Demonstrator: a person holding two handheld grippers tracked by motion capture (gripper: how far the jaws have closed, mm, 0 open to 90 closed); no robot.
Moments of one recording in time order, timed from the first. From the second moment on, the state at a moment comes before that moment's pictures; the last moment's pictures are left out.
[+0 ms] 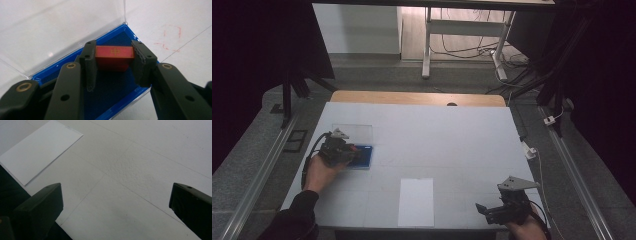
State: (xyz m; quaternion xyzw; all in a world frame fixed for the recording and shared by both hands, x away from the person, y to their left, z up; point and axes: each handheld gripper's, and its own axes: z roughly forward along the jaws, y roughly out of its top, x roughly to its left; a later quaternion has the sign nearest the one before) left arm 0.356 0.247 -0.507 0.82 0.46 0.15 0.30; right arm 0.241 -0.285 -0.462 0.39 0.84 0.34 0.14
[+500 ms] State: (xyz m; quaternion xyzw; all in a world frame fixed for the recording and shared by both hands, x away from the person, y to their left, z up) left arm 0.356 0.248 -0.509 0.81 0.47 0.15 0.31; right arm 0.241 -0.284 -0.462 0.39 0.84 0.34 0.15
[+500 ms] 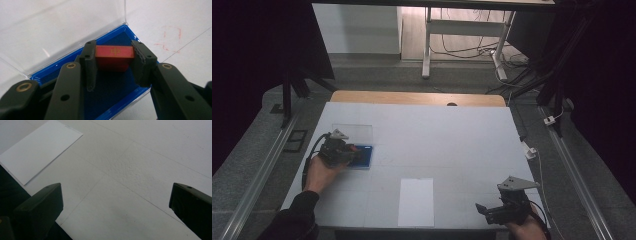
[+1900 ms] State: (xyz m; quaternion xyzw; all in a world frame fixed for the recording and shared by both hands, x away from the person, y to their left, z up) left arm 0.337 0.274 -0.494 0.80 0.47 0.17 0.33; right arm 0.241 -0.285 -0.461 0.39 0.84 0.35 0.15
